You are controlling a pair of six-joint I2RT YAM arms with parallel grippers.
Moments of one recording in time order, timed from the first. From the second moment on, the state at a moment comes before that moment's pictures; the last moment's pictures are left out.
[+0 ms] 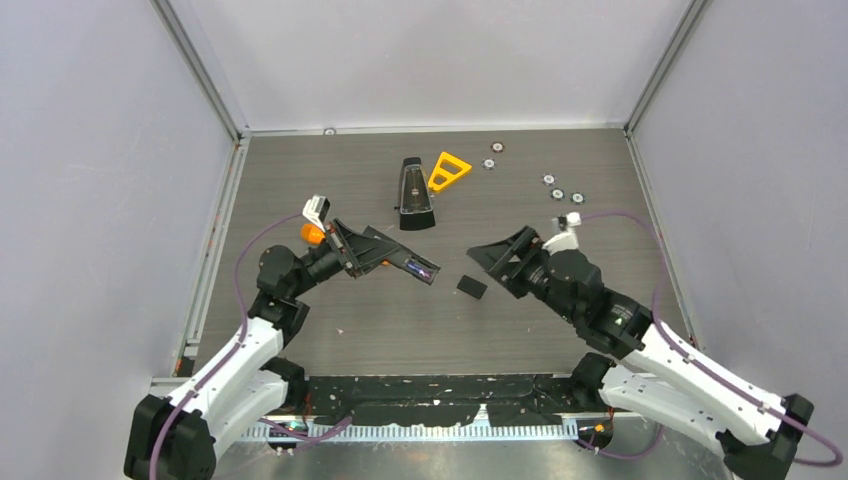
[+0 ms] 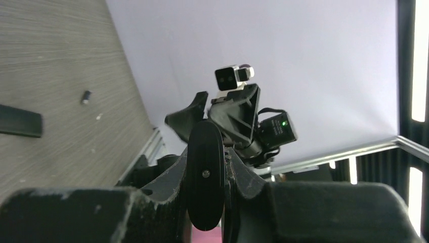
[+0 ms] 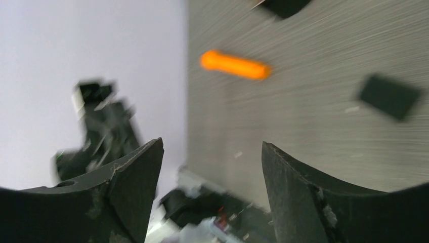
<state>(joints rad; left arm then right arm) -0.37 0.86 0.39 0.69 0.66 -1.48 0.91 0.70 0.68 -0.21 0.20 1.25</state>
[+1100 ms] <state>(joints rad) -0.34 0.82 0.43 0.21 0.68 -1.02 0.39 1.28 0.78 -0.73 0.42 0.92</state>
